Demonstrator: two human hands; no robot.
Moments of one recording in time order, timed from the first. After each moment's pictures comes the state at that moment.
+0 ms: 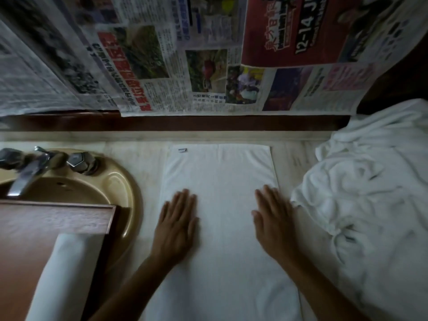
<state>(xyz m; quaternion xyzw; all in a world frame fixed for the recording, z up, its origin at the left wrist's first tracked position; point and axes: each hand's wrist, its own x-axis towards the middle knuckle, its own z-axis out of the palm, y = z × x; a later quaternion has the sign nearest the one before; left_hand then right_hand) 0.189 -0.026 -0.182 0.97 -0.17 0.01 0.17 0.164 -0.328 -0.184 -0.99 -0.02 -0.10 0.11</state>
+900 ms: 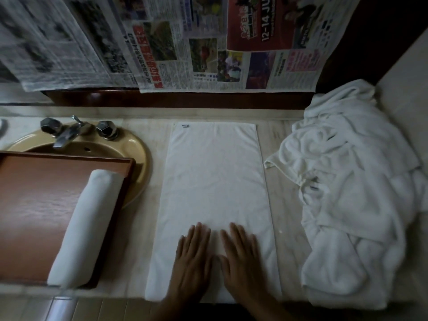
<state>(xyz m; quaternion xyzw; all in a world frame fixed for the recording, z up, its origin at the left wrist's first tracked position) -0.065 -0.066 -0.170 0.96 -0.17 0.02 0.23 -0.078 -0.252 -0.178 -0.98 -0.09 -0.07 0.18</state>
